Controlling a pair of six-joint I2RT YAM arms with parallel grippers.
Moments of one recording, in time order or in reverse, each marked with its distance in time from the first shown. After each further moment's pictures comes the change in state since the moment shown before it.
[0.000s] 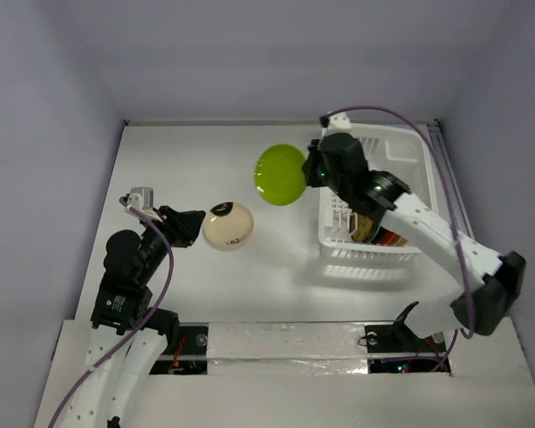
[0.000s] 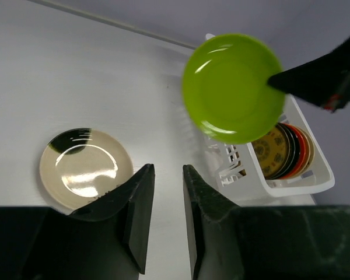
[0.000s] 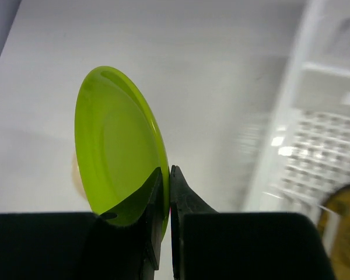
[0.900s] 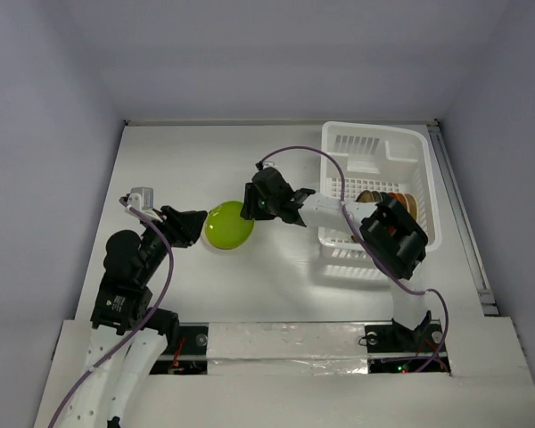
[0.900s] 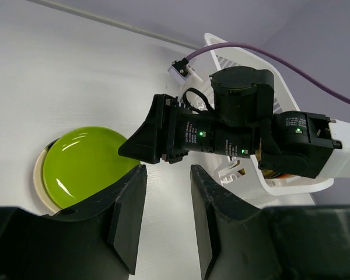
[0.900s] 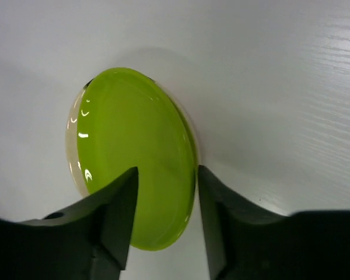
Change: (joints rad) left arm 0.000 -0.001 0.000 0.001 0.006 0.002; right arm 0.096 0.650 0.005 0.365 -0.332 0.282
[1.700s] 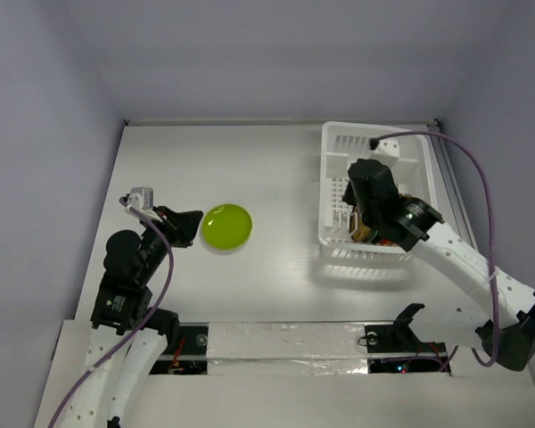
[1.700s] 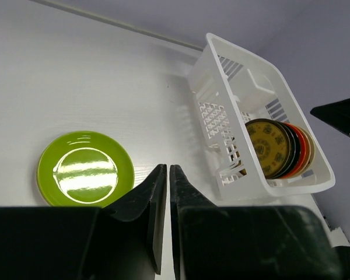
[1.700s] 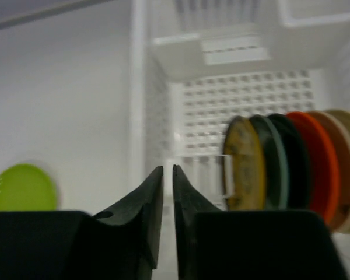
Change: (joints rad) left arm 0.000 0.000 0.000 -0.002 -0.005 0.002; right arm -0.094 -0.850 -0.240 -0.412 0.599 -0.133
